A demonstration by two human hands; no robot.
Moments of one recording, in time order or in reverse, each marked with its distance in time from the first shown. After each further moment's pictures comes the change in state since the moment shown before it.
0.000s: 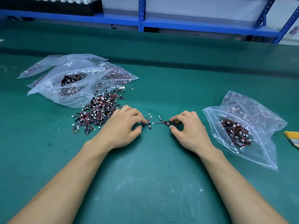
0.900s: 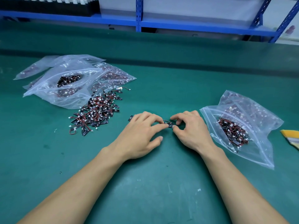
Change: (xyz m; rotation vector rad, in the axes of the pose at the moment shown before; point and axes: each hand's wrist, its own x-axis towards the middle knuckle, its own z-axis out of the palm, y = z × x) left_hand 0.007 0.047 0.019 0.063 -0.046 0.165; right_hand 0.004 0.009 -0.008 -0.028 0.007 0.001
